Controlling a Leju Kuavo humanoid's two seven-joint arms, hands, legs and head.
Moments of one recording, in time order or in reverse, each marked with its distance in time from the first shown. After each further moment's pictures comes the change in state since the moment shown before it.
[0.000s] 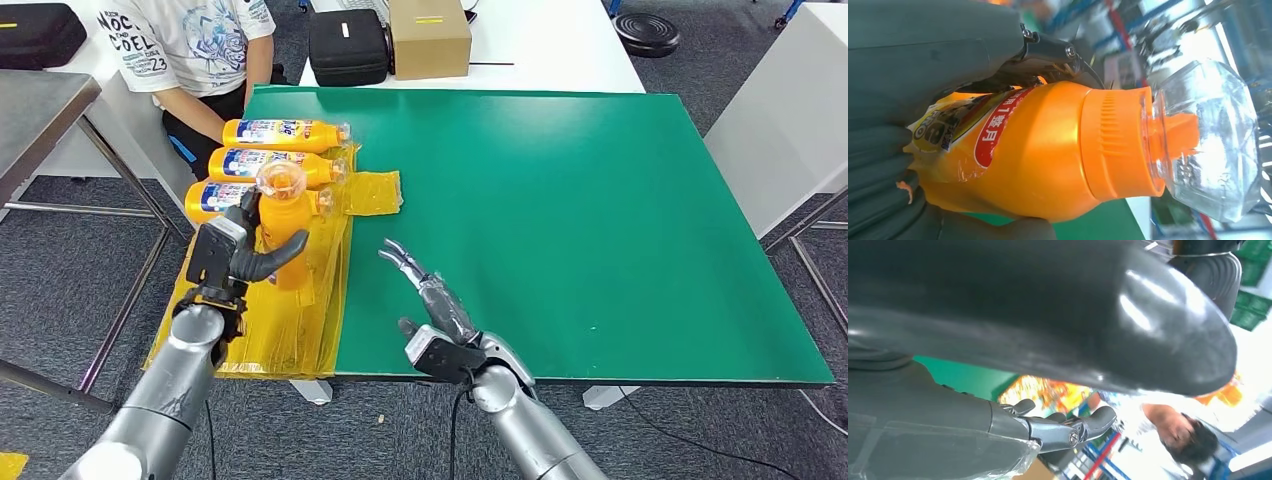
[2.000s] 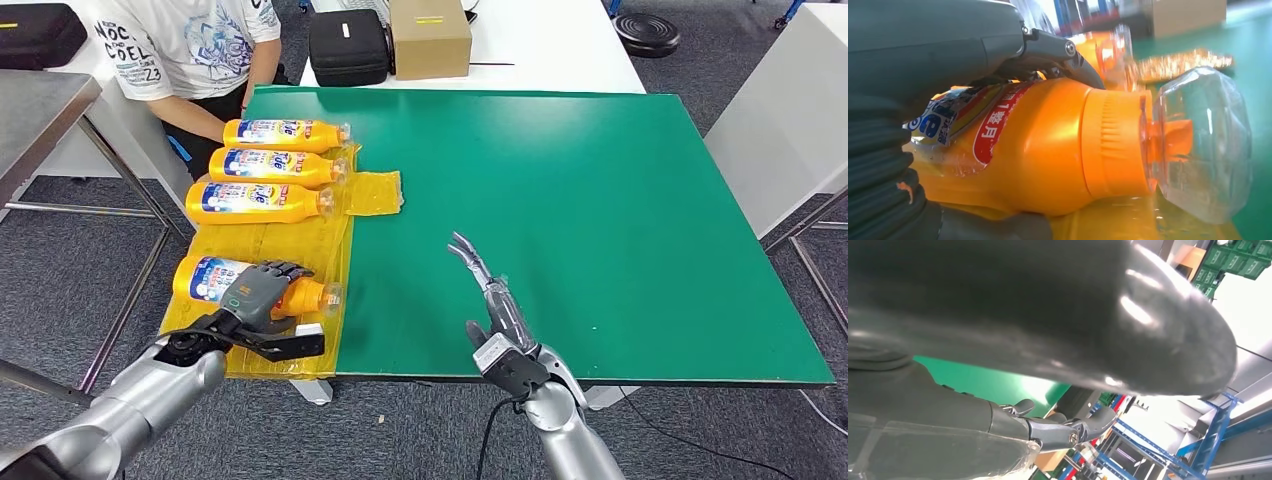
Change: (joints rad) left arm -0.101 0.216 -0.657 0.347 -0.617 0.315 0.245; right arm 0.157 -0.061 -0.172 -0.256 0.002 0.067 -0.001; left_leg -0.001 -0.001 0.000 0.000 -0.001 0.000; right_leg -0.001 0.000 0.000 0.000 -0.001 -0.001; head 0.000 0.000
